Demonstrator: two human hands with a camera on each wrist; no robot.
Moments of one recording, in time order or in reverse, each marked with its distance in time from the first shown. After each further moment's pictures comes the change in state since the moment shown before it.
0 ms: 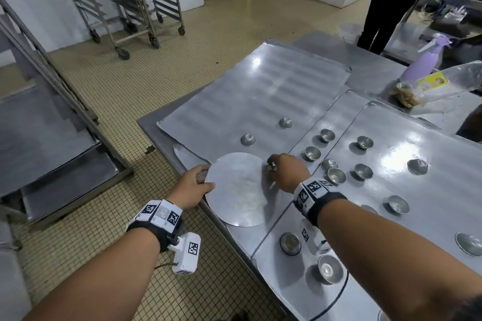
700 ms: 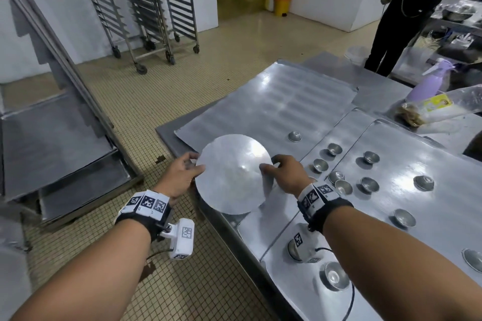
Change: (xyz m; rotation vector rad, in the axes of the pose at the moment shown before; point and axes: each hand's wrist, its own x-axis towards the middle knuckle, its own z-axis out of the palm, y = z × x) left_hand -0.030 0.038 -0.054 -0.211 0.164 0.115; right_hand -0.014 -0.036 -0.018 0.515 0.089 0.033
